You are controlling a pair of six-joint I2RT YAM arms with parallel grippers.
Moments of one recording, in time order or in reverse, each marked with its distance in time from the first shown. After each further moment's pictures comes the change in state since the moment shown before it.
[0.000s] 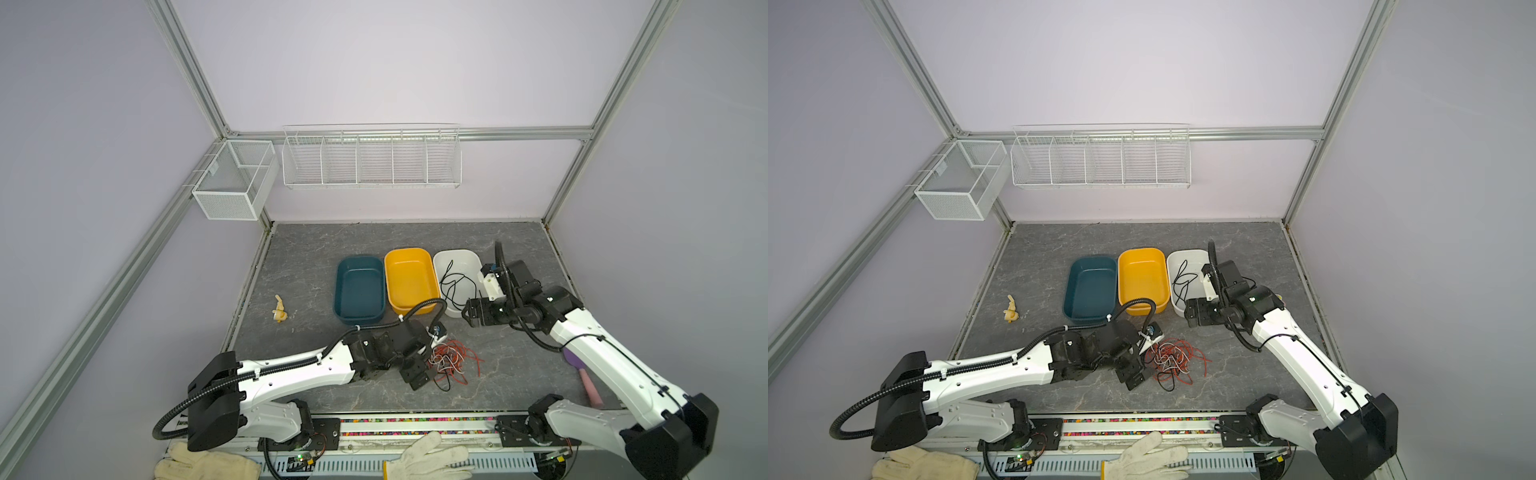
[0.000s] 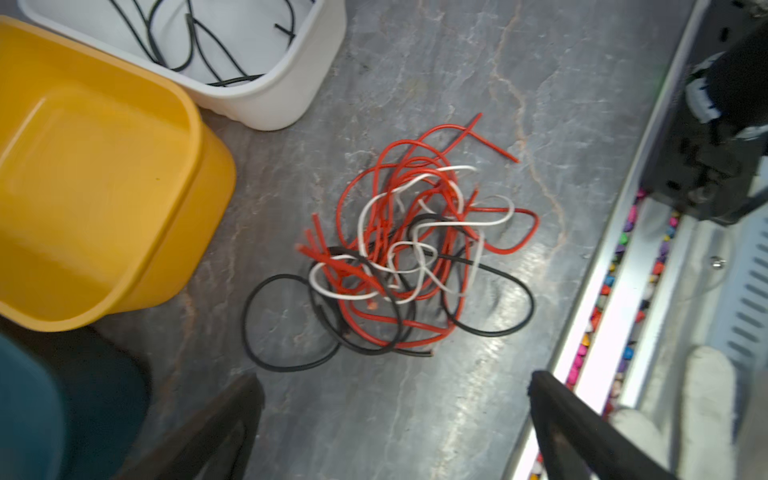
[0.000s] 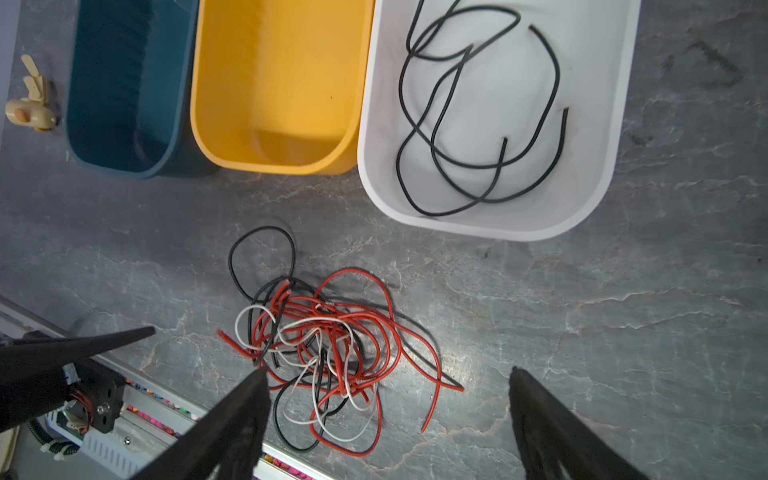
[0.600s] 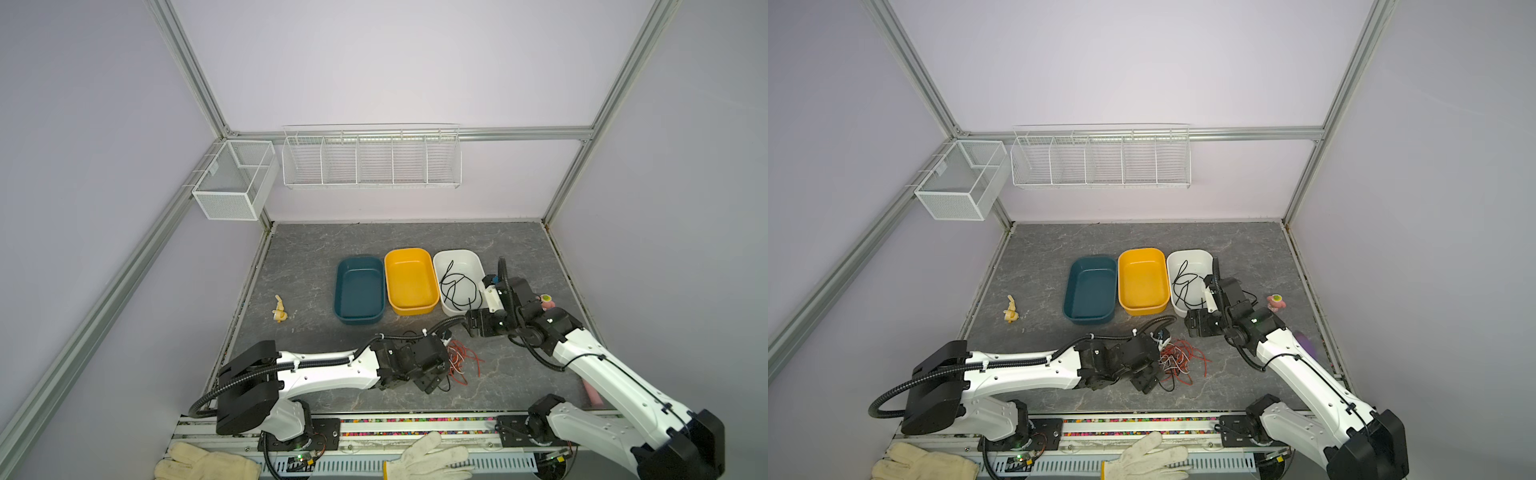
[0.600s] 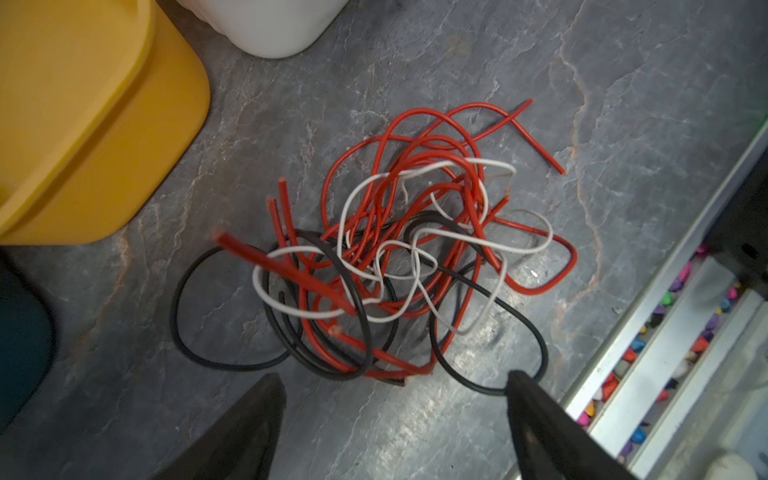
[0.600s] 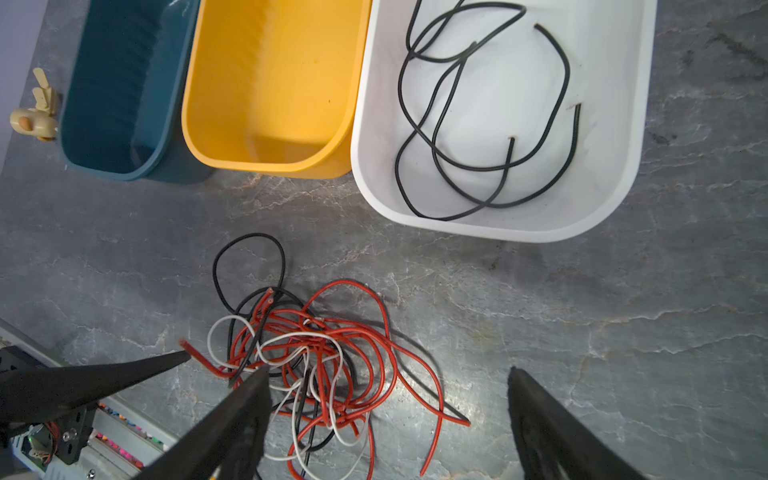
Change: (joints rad) left arm -0.060 0.195 0.056 0.021 -0.149 -0.257; right arm 0.014 -0.100 -0.189 0.202 0.013 0.022
